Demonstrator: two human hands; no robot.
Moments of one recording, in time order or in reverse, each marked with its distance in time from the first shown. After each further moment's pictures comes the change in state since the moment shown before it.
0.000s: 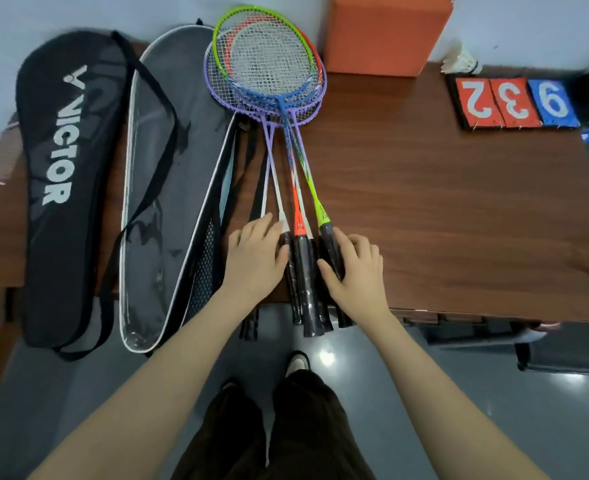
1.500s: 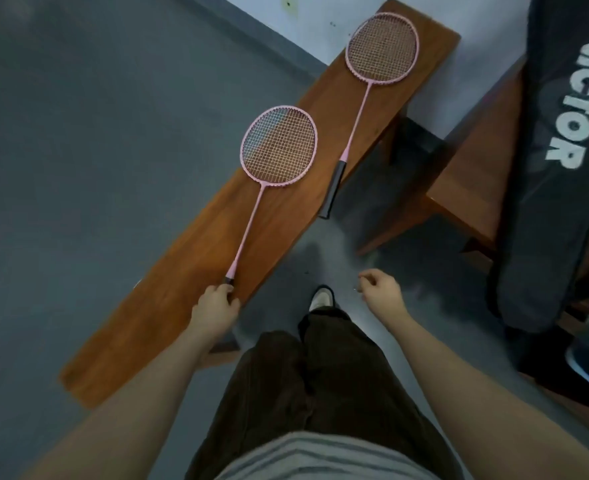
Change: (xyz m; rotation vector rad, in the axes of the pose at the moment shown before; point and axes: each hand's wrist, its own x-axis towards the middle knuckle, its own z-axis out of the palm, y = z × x) left_hand -0.458 -0.597 -0.078 -0.405 -0.388 -1.197; right_hand -0.113 -0.458 0.421 0.167 -0.806 0.257
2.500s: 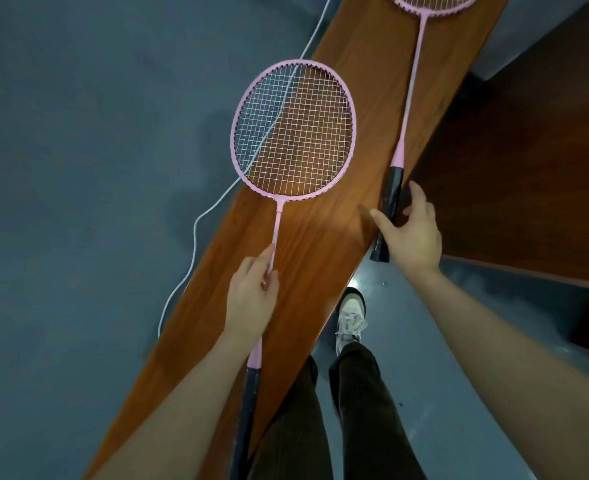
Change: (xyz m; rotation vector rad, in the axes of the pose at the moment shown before) left_hand 0.230 0.049 -0.033 -0.276 0.228 0.447; right_hand 0.225 -0.111 0.068 -0.176 0.390 0.045
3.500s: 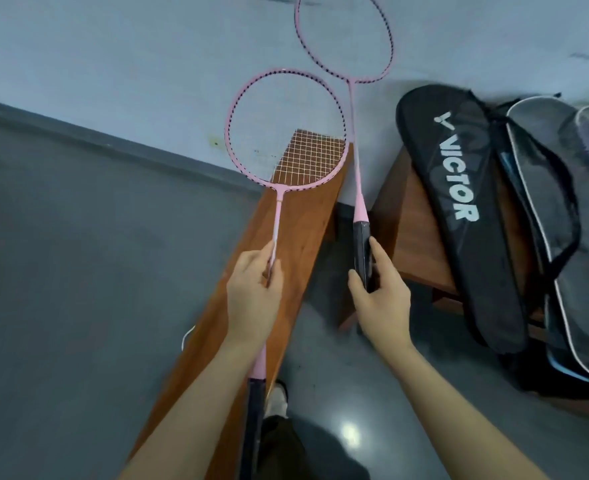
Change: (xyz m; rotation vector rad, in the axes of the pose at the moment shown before) left_hand -0.137 0.238 -0.122 -0.227 0.355 0.501; right_hand -0.223 -0.026 -0.214 0.500 0.395 -0.316
